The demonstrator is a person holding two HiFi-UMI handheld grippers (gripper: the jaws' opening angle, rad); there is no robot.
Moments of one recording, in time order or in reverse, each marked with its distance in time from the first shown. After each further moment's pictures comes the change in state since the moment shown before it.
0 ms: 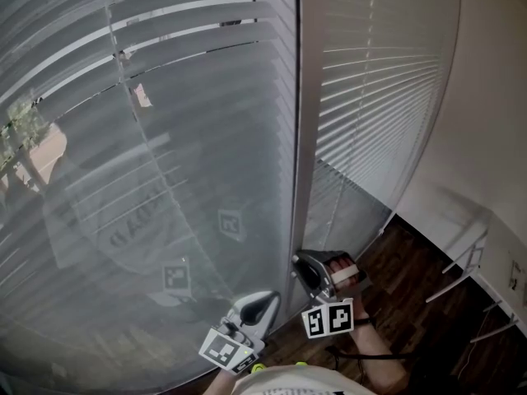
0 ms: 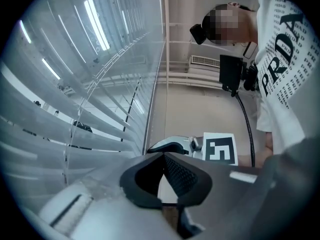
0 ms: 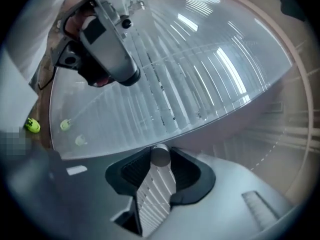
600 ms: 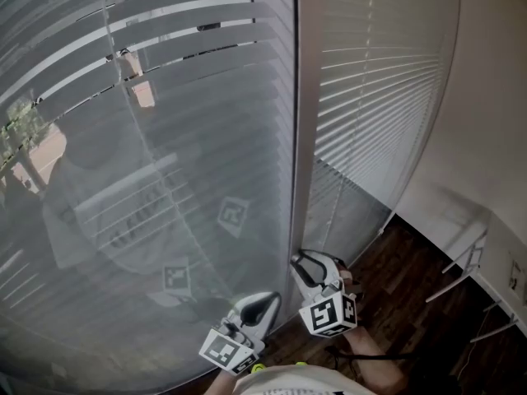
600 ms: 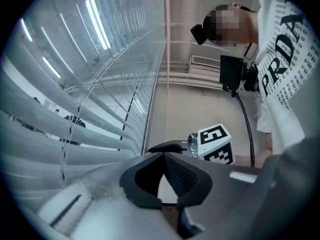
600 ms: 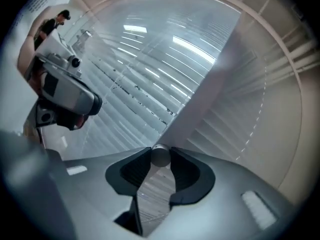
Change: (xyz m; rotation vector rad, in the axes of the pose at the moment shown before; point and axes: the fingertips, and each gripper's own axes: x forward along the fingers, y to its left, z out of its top) left arm -0.001 -0.003 -0.002 -0.013 -0.002 -0.003; right arm -0.001 -0.007 -0.001 0.534 -0.069 0.031
